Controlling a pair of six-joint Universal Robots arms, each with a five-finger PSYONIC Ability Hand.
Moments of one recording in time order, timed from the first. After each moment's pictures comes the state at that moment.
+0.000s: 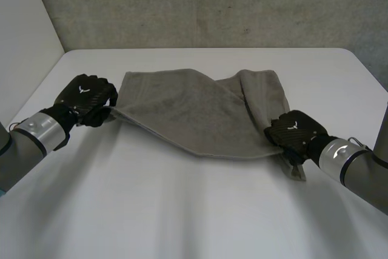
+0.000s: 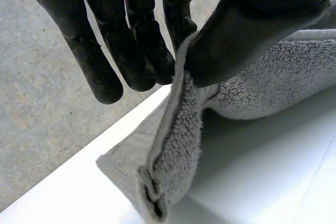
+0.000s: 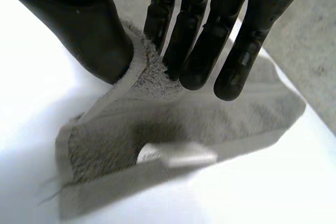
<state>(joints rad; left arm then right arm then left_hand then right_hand) 4.67 -1.92 -1.73 3.53 -0.93 3.48 1.75 -1.19 1.71 -0.04 1.11 2.40 1.30 1.35 1.35 1.36 1.17 1.08 1.08 1.08 1.09 0.90</state>
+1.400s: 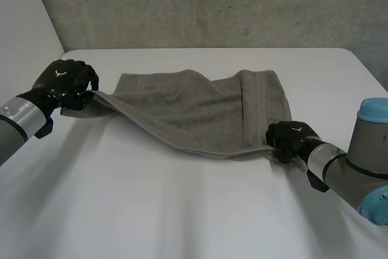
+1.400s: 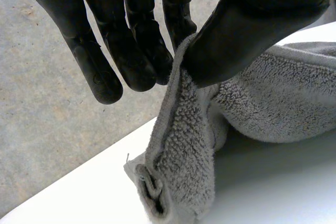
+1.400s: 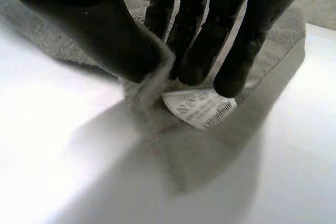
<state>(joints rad) 4.74 -1.91 -1.65 3.50 -0.93 3.35 1.80 -1.03 1.64 -0.14 1.27 2.98 1.30 1.35 1.35 1.36 1.17 1.32 1.31 1.32 1.32 1.15</state>
